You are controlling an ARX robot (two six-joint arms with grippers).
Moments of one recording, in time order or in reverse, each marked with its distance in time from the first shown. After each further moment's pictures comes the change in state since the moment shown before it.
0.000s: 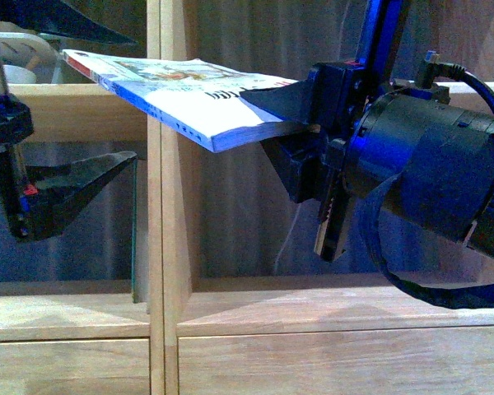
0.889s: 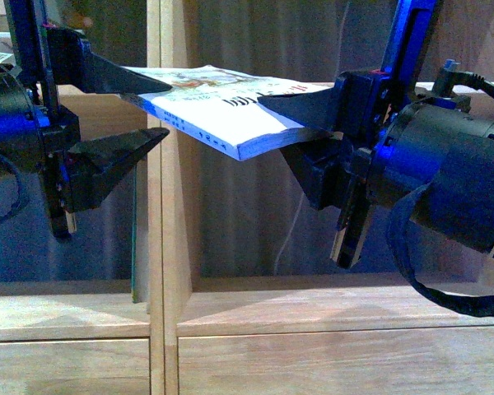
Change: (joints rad) left arm -0.070 0.050 0.039 0.063 -0.043 0.010; right arm -0.036 -0.003 -0.040 0.084 -0.053 0.100
